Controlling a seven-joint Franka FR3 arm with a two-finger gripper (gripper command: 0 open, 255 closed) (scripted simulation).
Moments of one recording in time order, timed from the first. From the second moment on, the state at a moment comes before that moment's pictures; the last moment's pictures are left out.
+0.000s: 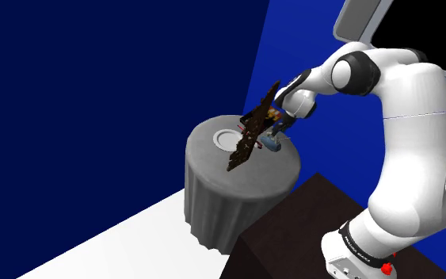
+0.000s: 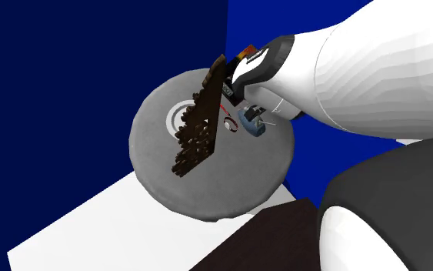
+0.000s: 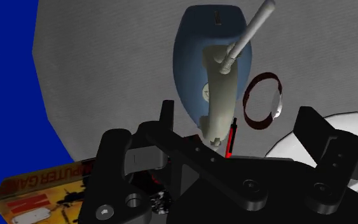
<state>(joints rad) -0.34 0.75 -0.22 -1.86 0.63 2.64 -1.03</state>
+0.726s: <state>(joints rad) -0.37 0.85 -0.19 -1.79 0.66 2.68 -1.05</state>
